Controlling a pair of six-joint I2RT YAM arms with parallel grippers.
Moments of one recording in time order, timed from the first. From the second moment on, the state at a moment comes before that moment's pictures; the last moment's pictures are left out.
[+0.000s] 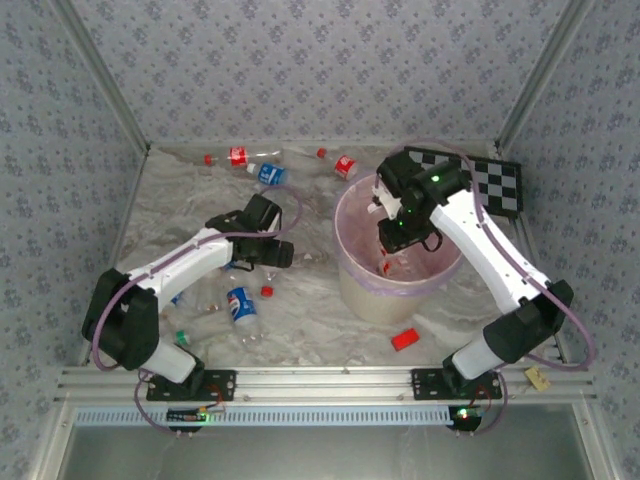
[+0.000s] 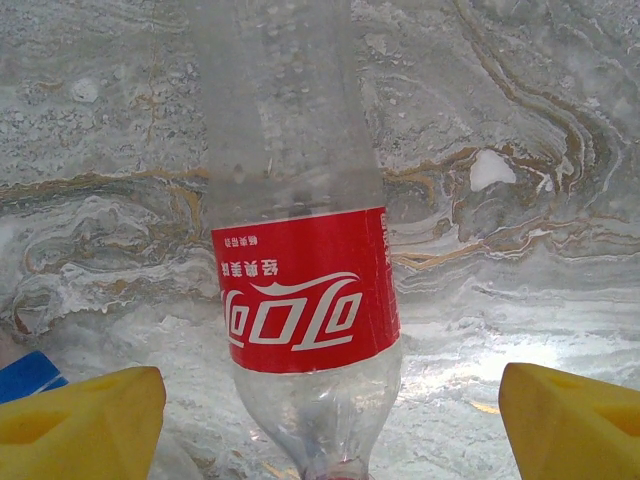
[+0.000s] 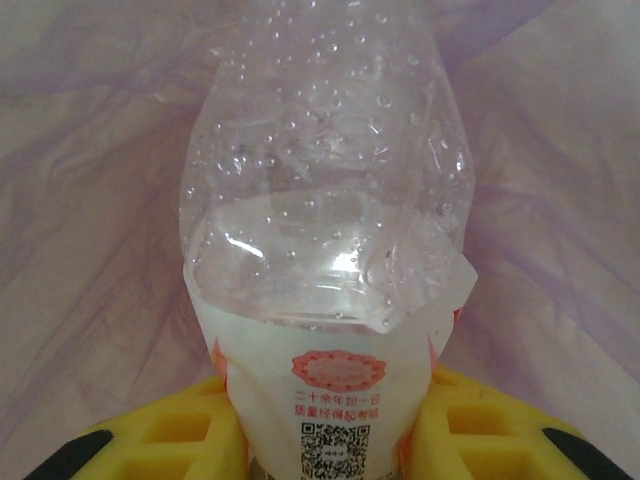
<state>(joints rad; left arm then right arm) -0.59 1.49 1.06 -0.72 -0.07 -0.36 0.54 1.53 1.64 -1.48 0.03 0.06</state>
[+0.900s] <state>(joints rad) -0.59 1.49 1.06 -0.69 -0.04 -0.37 0.52 1.44 1.43 -1.23 -0.04 0.15</state>
